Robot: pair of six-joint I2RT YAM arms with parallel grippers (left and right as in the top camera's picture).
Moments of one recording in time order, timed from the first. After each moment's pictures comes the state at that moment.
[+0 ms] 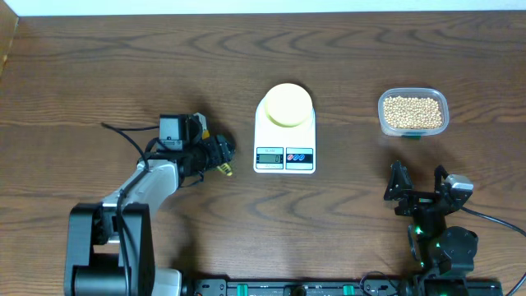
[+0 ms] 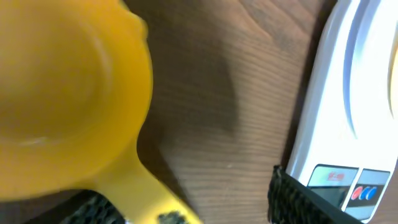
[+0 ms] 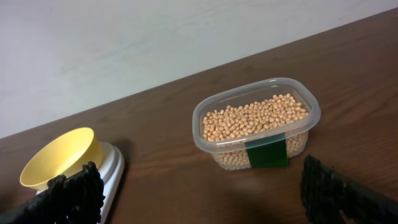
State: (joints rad) left arm -0.04 1.62 0.70 -0.18 0.40 -0.43; right arm 0.00 0.04 0.01 -0.07 -0.03 0.34
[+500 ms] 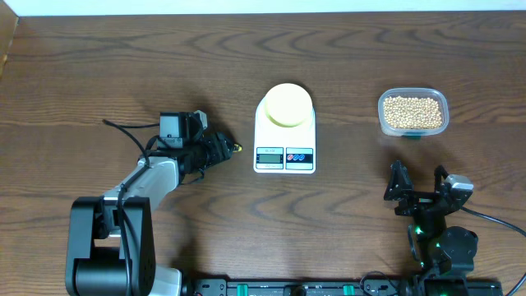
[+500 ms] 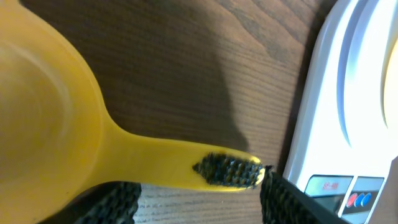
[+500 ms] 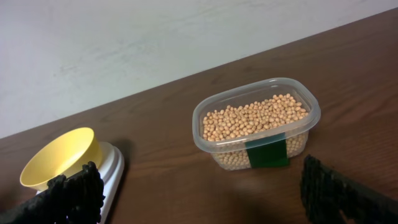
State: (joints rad) left arm -0.03 1.65 0.71 -0.15 0.42 -0.43; right arm 0.00 0.04 0.01 -0.07 -0.03 0.34
